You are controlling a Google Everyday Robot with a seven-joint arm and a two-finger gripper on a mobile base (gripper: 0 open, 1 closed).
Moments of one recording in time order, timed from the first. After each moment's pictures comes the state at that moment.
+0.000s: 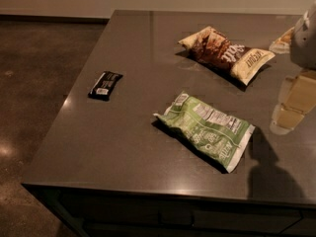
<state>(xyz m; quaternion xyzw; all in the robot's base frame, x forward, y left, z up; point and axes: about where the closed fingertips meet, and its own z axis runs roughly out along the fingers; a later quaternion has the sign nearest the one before) 0.438 -0.217 0.976 -0.60 0.78 -0.03 0.16</state>
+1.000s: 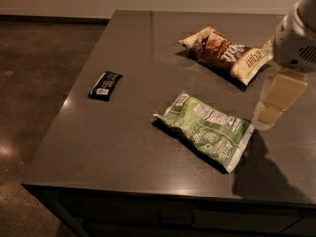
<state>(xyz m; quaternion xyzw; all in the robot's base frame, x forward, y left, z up) 0.451 -0.202 0.965 -0.58 0.80 -0.03 0.15</state>
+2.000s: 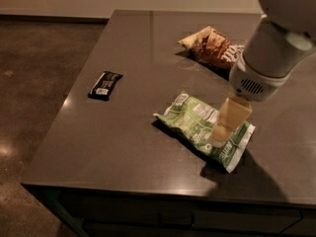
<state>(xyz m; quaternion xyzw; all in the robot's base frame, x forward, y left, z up) 0.457 -0.160 0.896 -0.49 0.87 0.00 0.11</state>
